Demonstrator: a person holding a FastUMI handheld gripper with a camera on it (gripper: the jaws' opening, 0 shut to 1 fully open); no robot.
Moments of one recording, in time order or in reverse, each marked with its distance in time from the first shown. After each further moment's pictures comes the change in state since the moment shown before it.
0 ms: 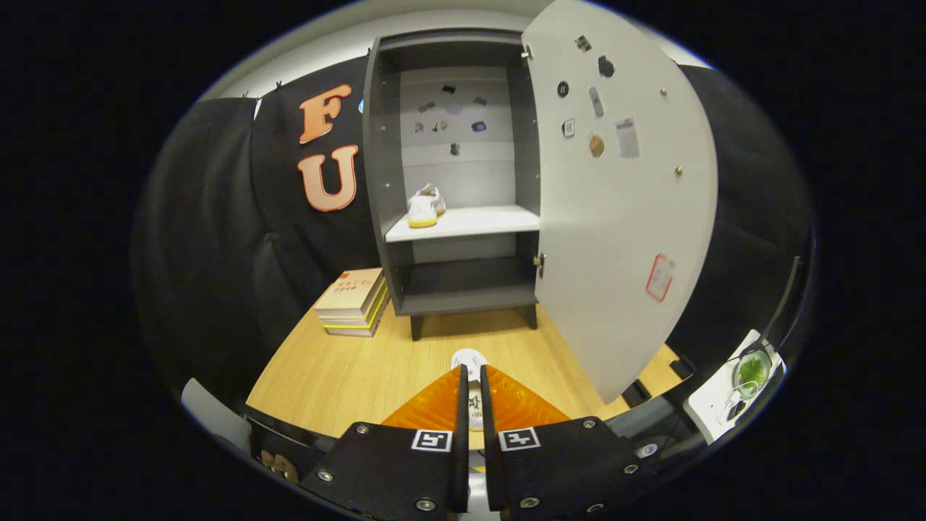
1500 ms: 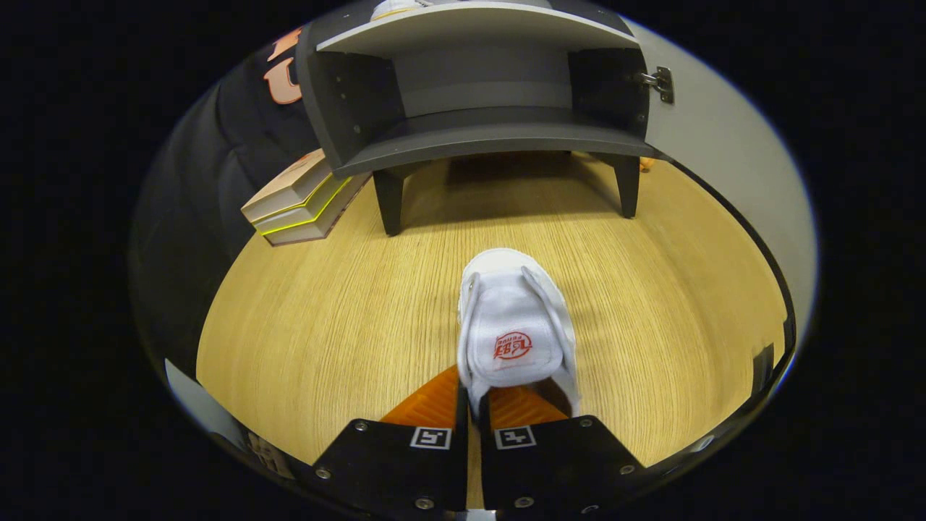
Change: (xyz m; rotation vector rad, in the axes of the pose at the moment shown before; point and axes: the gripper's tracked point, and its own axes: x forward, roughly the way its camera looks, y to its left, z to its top) arm 0.282 0.033 -0.165 0.022 0.402 0.086
